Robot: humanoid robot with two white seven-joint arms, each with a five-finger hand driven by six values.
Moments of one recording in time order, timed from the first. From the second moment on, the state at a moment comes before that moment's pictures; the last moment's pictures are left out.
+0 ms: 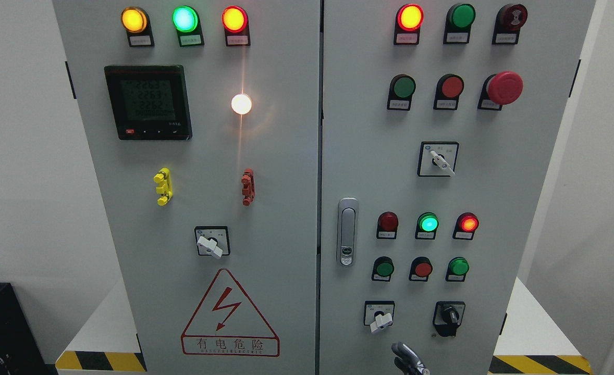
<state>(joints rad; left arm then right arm) 0.00 -0.11 -0.13 0.00 0.16 -0.11 0.00 0.20 0.12 0.10 -2.06 -0.06 0.07 0.20</state>
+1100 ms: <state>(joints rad) 0.00 -0.11 -0.13 0.00 0.16 -0.11 0.00 0.17 0.13 0.11 -2.08 0.20 0.01 0.09</state>
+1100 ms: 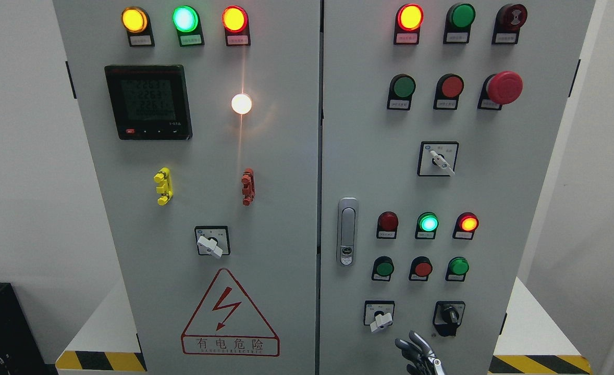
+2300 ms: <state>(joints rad) 0.00 -0.11 -0.13 0.00 0.16 -0.11 0.00 0.04 0.13 0.20 -2.07 1.17 -0.02 -0.06</state>
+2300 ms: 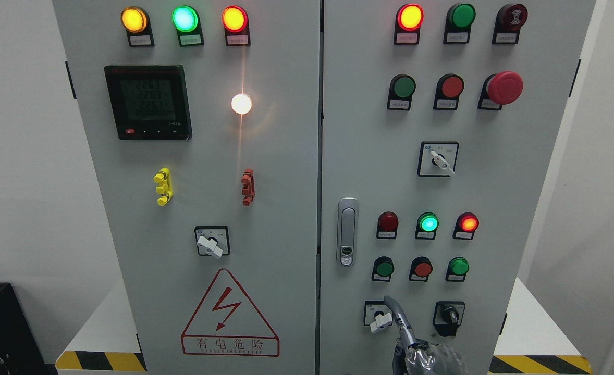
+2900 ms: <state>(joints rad) 0.00 -0.11 -0.13 0.00 0.16 -0.11 0.00 -0.03 0.13 0.21 -1.97 1.27 -0.02 -0.12</state>
